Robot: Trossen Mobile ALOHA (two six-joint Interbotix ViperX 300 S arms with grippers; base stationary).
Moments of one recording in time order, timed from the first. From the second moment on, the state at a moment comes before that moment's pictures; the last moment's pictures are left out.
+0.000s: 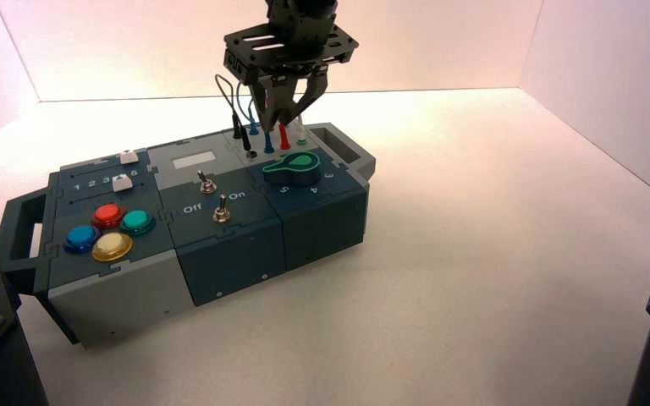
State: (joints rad) left arm -0.19 -1.12 1.16 -0.16 0.39 0.18; right arm 0.84 0.26 0.34 0.04 0.57 0.03
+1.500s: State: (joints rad) left arm -0.19 -1.15 1.16 -0.16 0.39 0.18; right arm 0.81 0.28 0.34 -0.05 0.61 0.05
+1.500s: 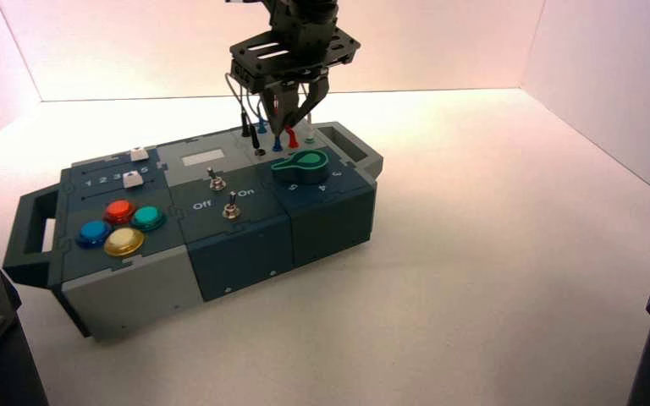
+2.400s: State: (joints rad) left arm -0.19 -1.15 1.16 -0.16 0.39 0.18; right arm 0.73 0.26 0.24 -0.17 0.79 0.06
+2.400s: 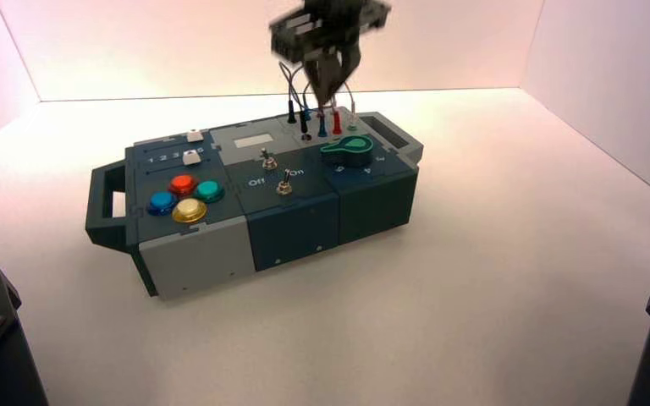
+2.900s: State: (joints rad) left arm -0.19 -1.16 1.16 -0.16 0.39 0.18; right arm 0.73 0.24 0.21 -0.18 0.84 0.06
